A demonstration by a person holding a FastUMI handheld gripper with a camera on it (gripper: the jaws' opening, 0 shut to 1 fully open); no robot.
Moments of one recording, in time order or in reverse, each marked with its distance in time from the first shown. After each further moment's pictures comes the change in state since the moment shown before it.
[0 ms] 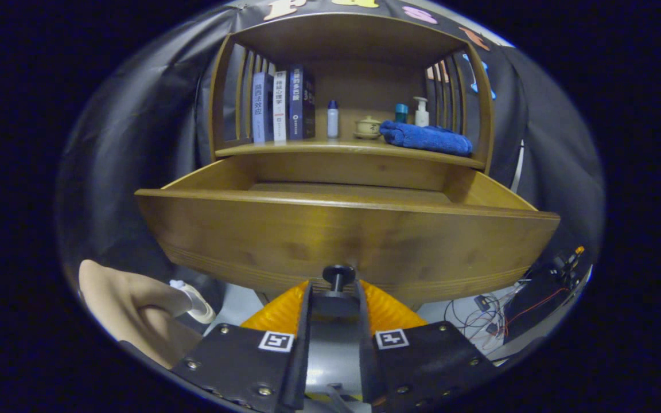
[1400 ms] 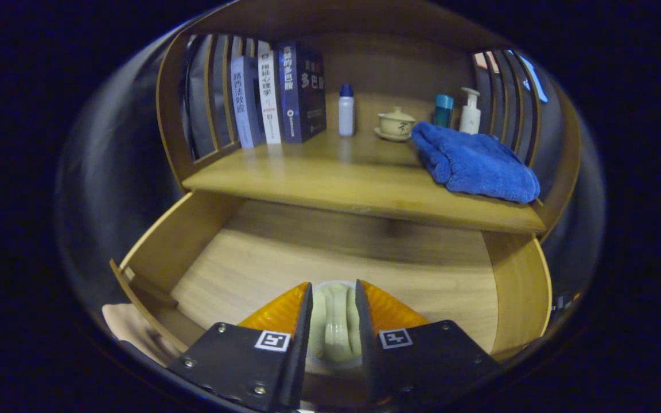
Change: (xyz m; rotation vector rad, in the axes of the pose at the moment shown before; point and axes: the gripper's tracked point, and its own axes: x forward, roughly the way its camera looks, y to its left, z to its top) arm 0.111 -0.013 0.103 -0.074 0.204 0.107
